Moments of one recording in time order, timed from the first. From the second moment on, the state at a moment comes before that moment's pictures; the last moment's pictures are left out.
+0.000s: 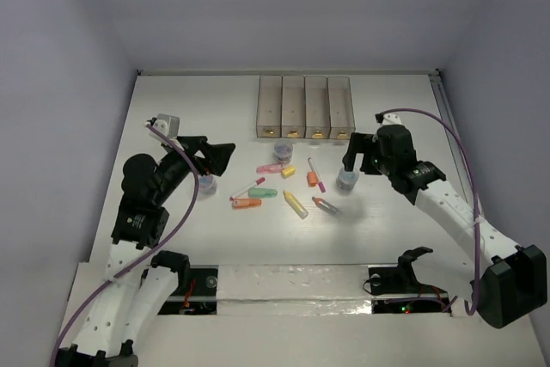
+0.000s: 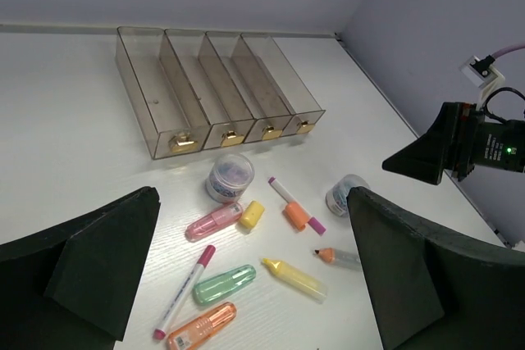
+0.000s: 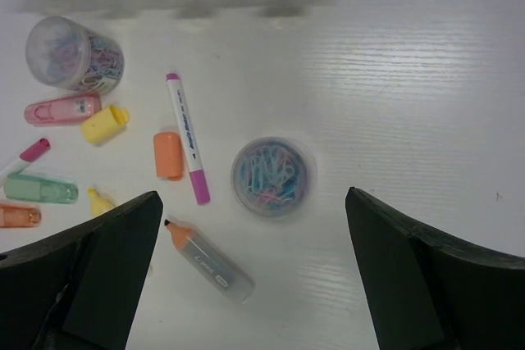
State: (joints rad) left arm -0.22 0.59 0.68 -0.09 0.35 -0.41; right arm 0.39 1.07 0.80 -0.38 0.11 0.40
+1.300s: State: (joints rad) left arm -0.23 0.60 0.68 -0.09 0.39 -0.38; right arm 0.47 1.48 0.87 -0.38 0.25 0.38
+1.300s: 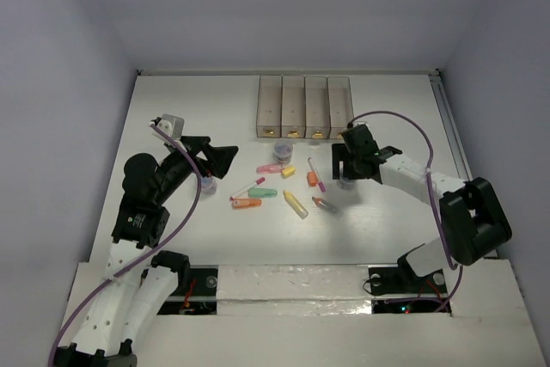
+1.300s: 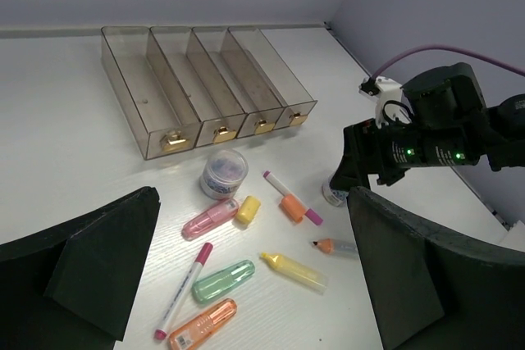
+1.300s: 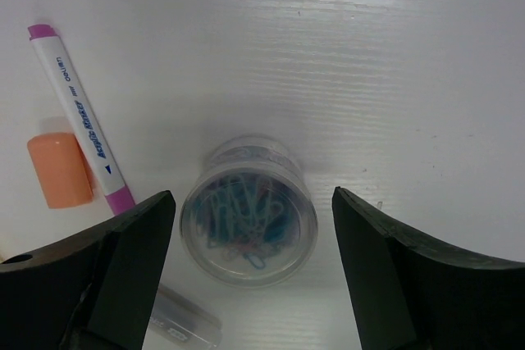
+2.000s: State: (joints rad) left arm -0.23 0.59 0.68 -0.09 0.38 -0.38; right arm 0.47 1.47 1.05 -0.39 0.25 0.36
